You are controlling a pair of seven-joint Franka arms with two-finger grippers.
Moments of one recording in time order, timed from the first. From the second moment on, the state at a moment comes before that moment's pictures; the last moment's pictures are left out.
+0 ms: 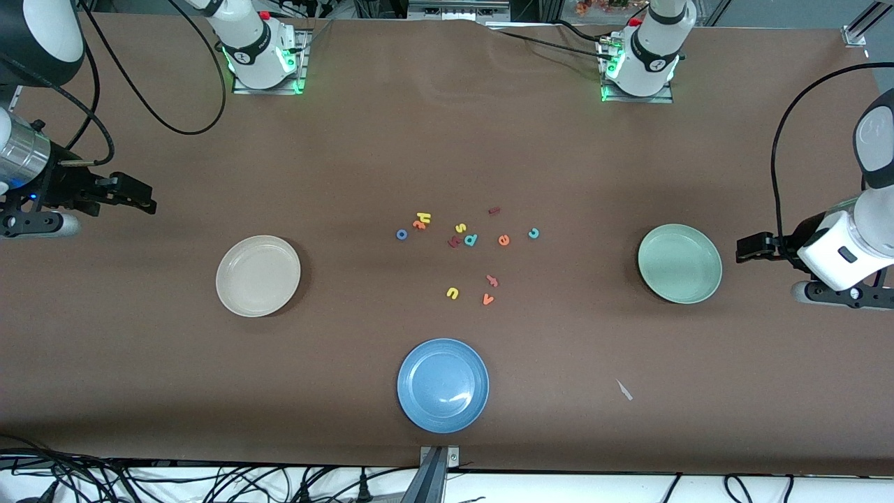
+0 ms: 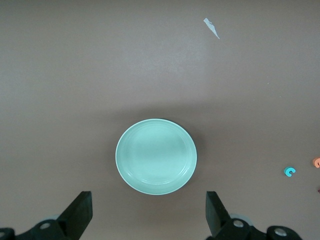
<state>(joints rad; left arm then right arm) 0.12 0.38 -0.13 -1.36 0.06 1.63 0.06 0.09 0.13 -0.07 -1.58 0.04 1.68 -0.03</state>
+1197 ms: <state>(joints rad) 0.12 0.38 -0.13 -1.36 0.06 1.63 0.06 0.09 0.13 -0.08 -1.58 0.04 1.68 -0.03</state>
